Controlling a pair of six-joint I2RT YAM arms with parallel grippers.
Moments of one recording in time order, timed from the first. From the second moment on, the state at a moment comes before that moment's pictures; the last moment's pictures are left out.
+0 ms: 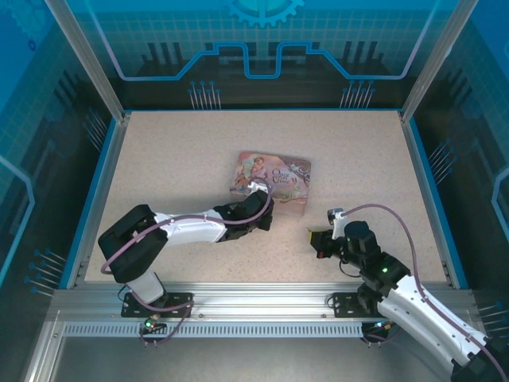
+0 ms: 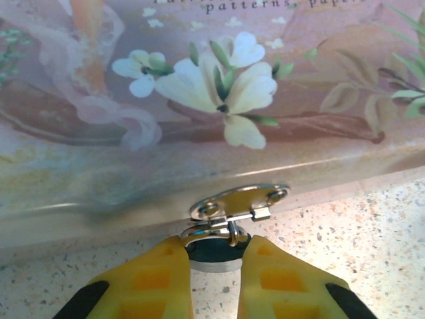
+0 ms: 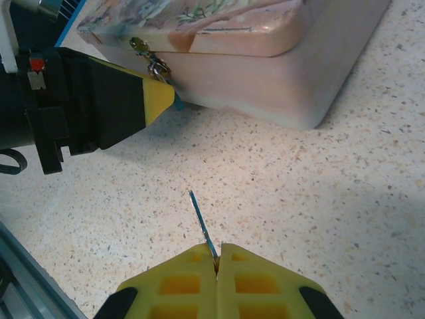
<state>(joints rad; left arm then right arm) -0.89 1.65 0.89 -0.07 -0.28 -0.58 0.59 0.46 0.22 -0.29 -0.16 0.54</state>
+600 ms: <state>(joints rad) -0.85 1.61 0.94 -0.10 -0.09 -0.82 0.64 0.72 0.19 0.00 -0.22 0.26</state>
